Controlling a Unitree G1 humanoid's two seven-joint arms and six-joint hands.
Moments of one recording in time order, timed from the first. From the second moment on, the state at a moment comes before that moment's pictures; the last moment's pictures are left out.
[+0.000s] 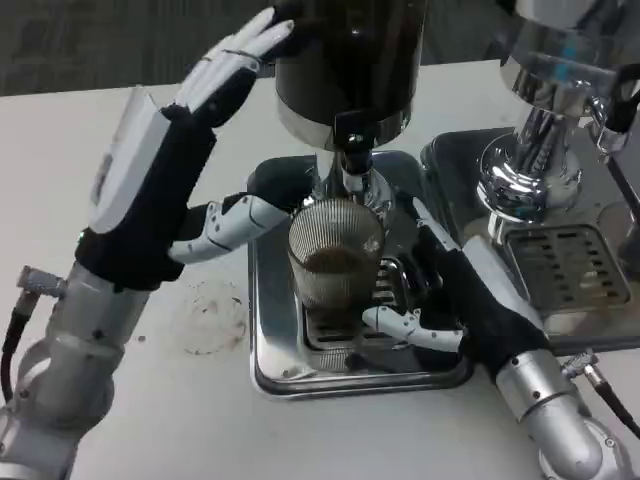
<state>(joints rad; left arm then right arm) -0.31 0.37 -0.02 0.45 0.35 -1.04 0.16 -0.19 -0.21 0.24 0.47 -0.38 -0.33 -0.08</state>
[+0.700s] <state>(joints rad) -0.20 0.38 0.11 0.54 0.37 -0.94 0.22 -0.11 -0.20 0.23 0.34 -0.38 -0.32 -0.06</state>
